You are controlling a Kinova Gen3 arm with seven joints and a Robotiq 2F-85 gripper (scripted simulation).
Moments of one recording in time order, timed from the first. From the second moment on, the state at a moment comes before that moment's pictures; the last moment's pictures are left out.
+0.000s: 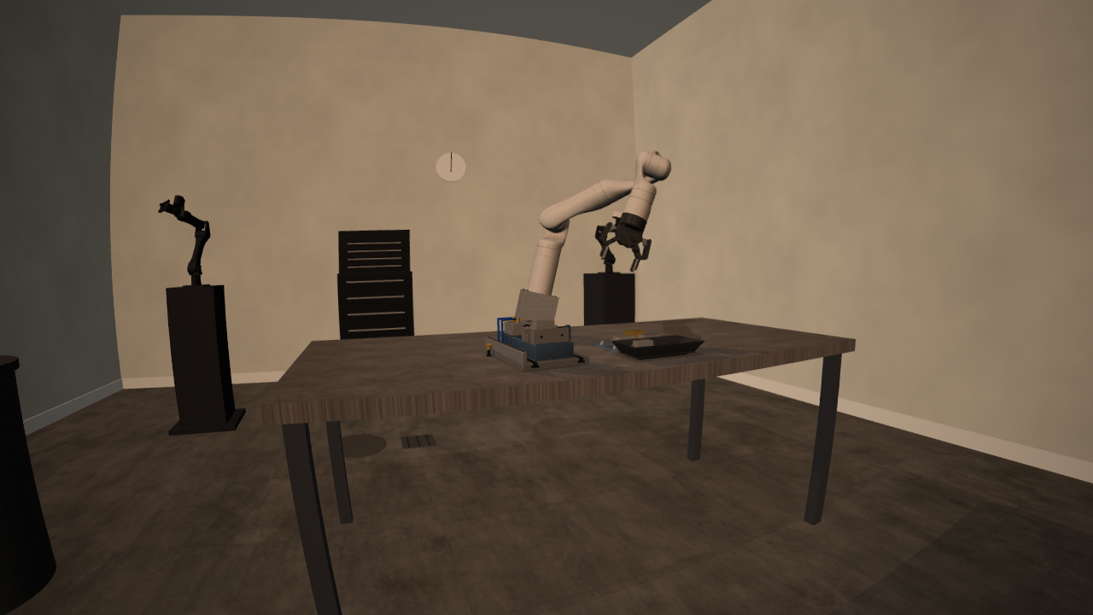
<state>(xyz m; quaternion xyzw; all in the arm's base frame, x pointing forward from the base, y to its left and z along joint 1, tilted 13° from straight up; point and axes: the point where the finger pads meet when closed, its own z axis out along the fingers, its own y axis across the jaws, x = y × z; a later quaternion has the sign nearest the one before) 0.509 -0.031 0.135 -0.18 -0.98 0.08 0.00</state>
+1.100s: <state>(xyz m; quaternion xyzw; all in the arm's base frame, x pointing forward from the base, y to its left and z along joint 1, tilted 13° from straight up) 0.485 -0.018 0.160 -0.11 -0.99 0.04 0.01</state>
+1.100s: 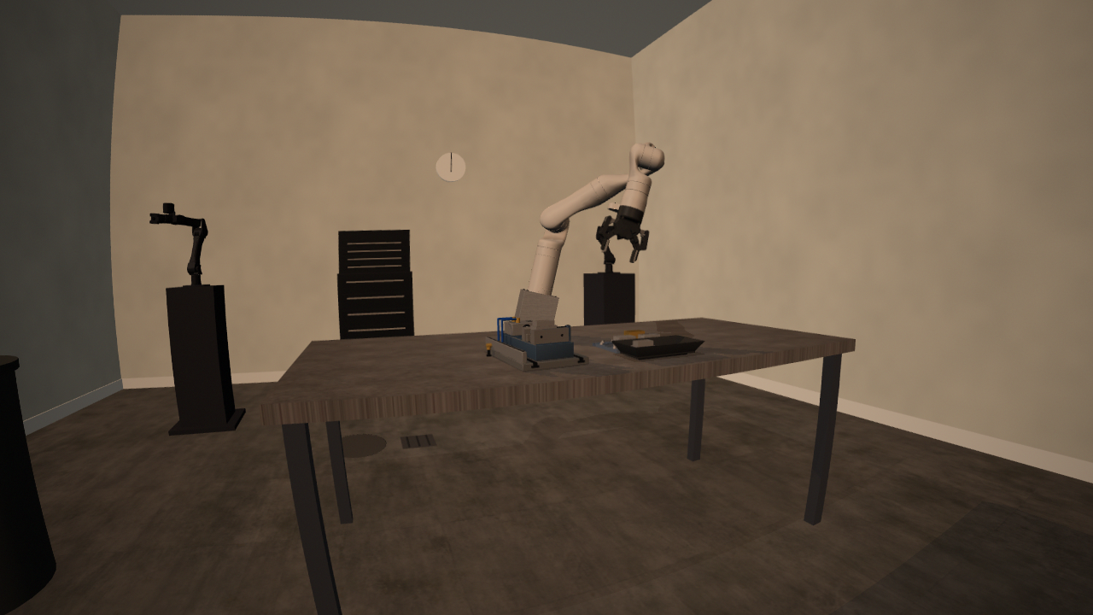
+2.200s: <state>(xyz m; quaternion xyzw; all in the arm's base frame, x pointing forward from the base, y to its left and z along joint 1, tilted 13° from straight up) 0.461 -0.006 0.186 -0.04 -1.00 0.01 0.01</state>
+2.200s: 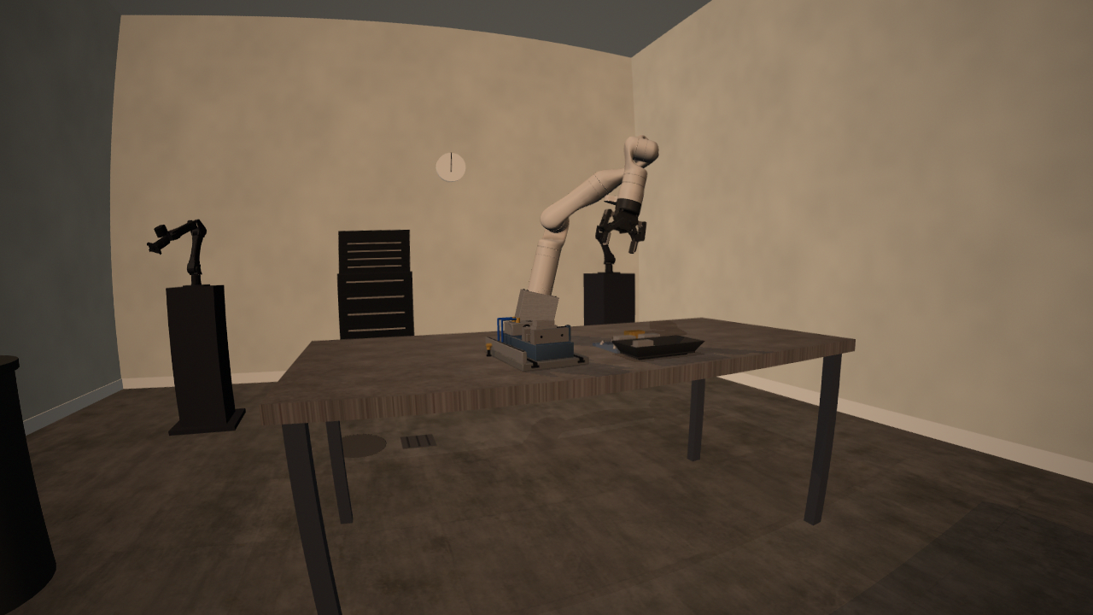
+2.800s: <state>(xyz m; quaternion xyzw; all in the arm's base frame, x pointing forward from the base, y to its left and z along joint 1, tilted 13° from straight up) 0.451 0.000 0.197 -0.02 -1.00 -0.01 0.00</state>
